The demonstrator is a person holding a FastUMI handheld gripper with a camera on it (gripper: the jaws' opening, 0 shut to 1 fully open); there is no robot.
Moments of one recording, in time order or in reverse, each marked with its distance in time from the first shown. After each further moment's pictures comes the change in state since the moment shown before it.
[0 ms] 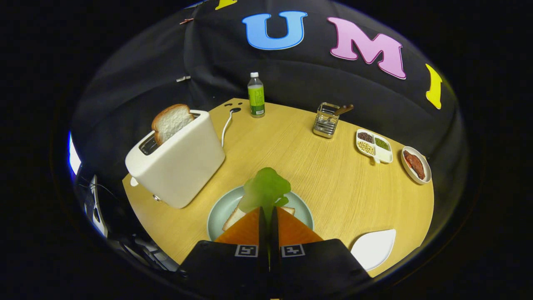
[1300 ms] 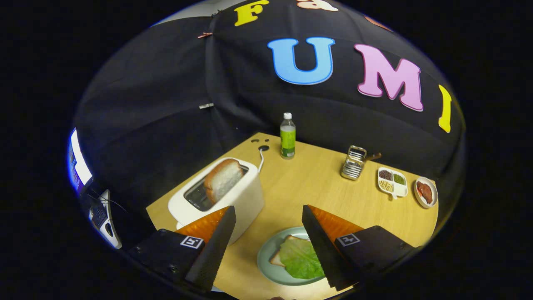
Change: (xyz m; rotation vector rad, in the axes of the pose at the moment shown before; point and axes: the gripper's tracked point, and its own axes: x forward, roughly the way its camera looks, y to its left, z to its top) arm -0.038 0.114 0.131 -0.036 -0.267 0.128
